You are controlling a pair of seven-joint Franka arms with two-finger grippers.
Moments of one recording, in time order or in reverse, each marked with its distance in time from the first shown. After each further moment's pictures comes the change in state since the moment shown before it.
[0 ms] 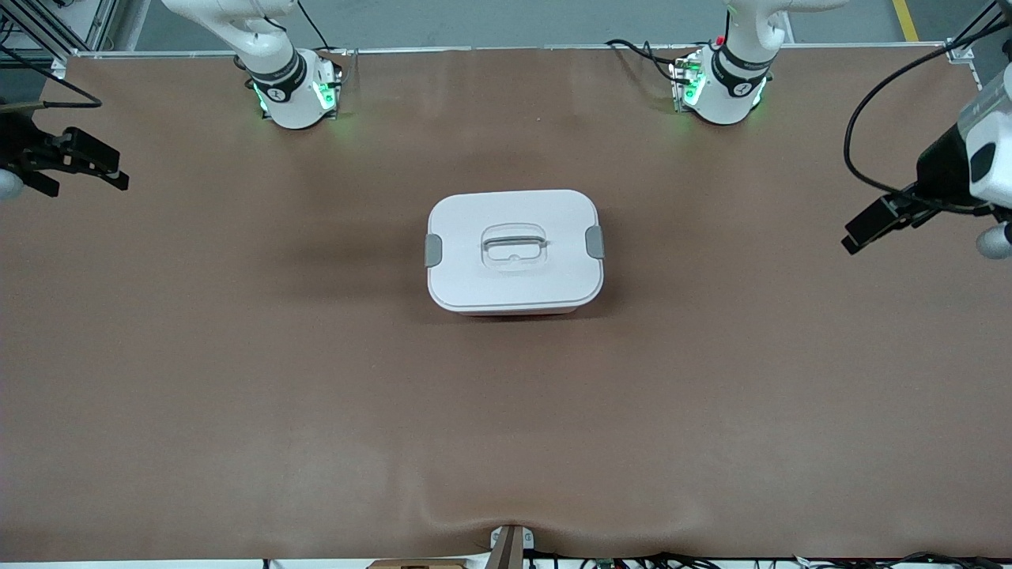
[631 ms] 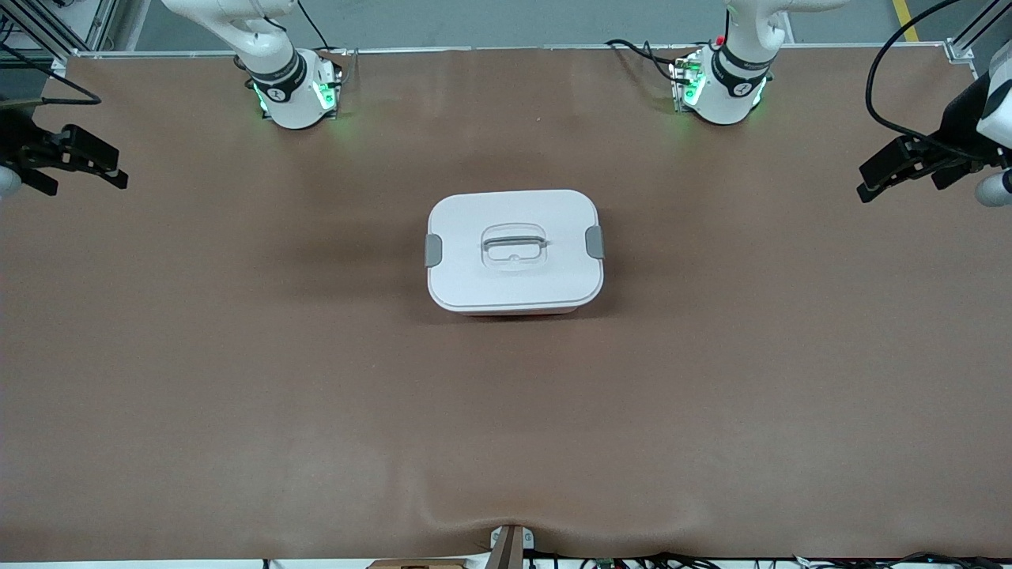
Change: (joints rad) left arm 0.000 -0.056 0.023 0.000 0.000 -0.133 0.228; right arm 0.000 -0.005 0.002 -0.001 0.000 0.002 0.001
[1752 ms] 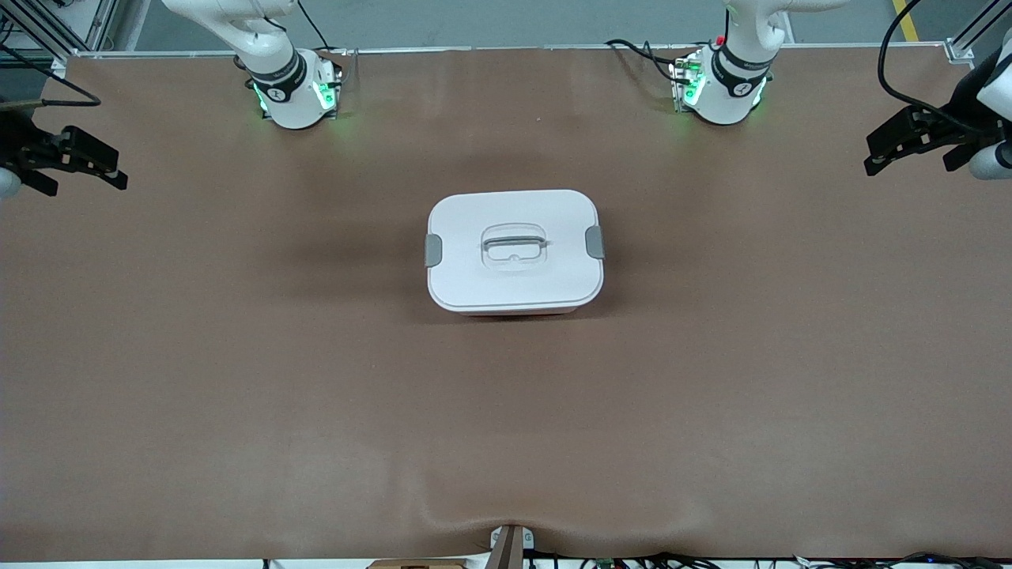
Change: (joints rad) left arm -0.001 -0.028 0.016 -0.011 0.000 -0.052 0.131; right arm -0.004 0.000 -0.001 -0.004 0.000 0.003 0.001
